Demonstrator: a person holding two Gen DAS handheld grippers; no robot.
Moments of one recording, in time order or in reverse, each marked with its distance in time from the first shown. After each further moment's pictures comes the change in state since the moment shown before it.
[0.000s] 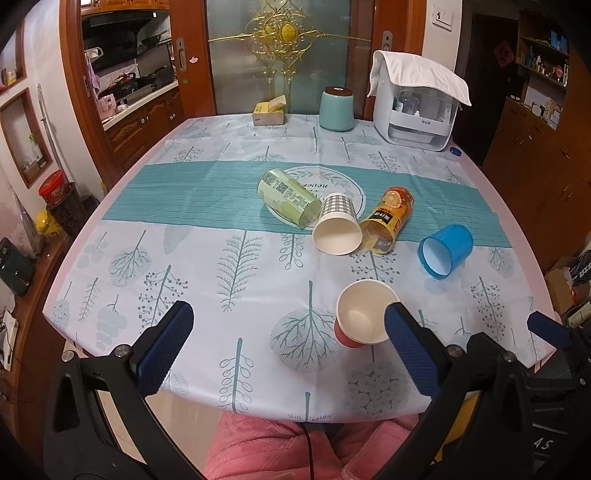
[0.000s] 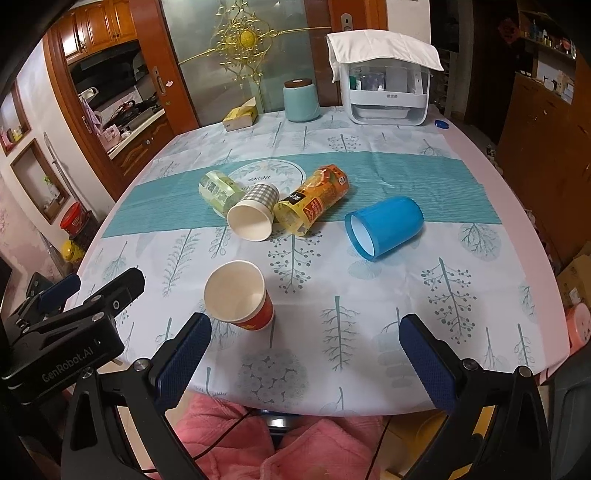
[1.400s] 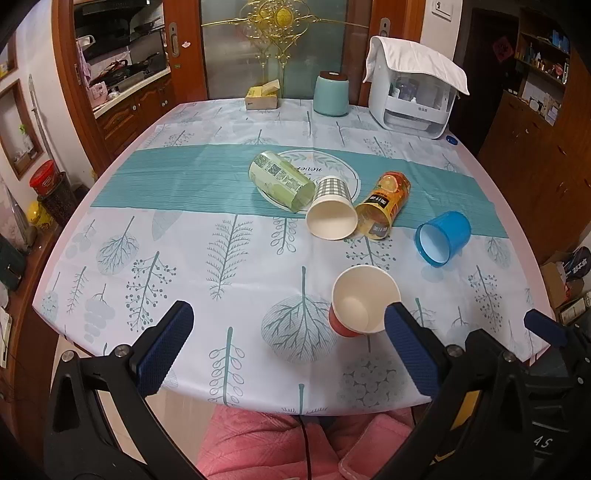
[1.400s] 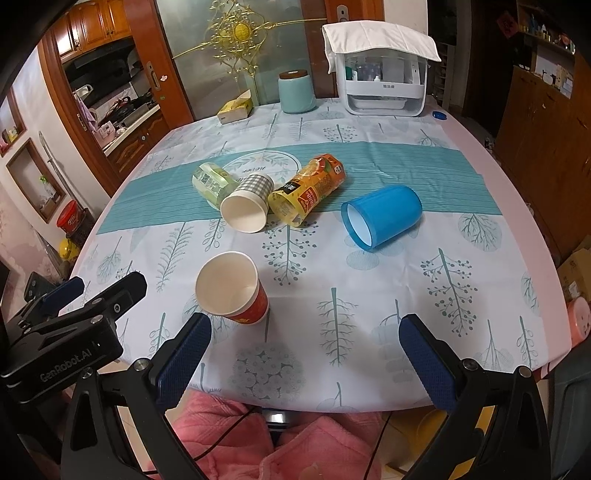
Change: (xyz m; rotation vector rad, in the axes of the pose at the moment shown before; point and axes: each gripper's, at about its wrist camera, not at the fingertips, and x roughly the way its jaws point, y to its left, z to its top) left arm 0.017 -0.001 -0.007 -0.004 0.055 -0.026; right arm 0.014 -0.003 -0.004 0.009 0.026 -0.008
